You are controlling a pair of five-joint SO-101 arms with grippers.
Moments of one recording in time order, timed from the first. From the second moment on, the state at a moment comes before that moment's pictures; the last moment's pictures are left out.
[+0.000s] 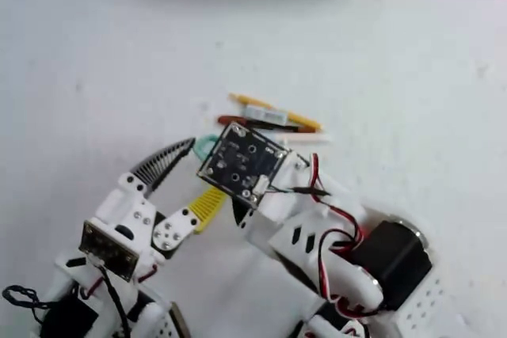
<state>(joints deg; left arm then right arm) 27.0 -105.1 68.5 48.4 -7.4 -49.0 -44.0 4.0 97.8 21.1</state>
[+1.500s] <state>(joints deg) 32.4 -105.0 55.5 72.2 -19.0 -39.0 -62.8 9.6 97.9 81.0</state>
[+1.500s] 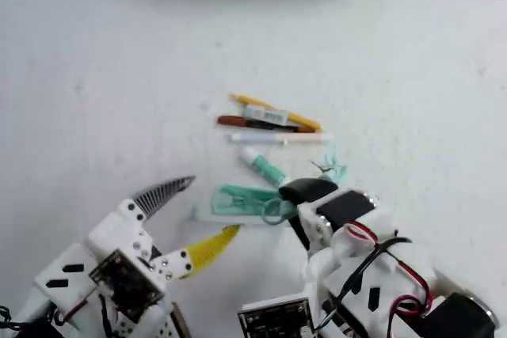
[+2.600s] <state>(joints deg) 41.5 -104.6 72.1 57.5 -12.8 -40.0 -63.0 8.5 95.7 65.8</state>
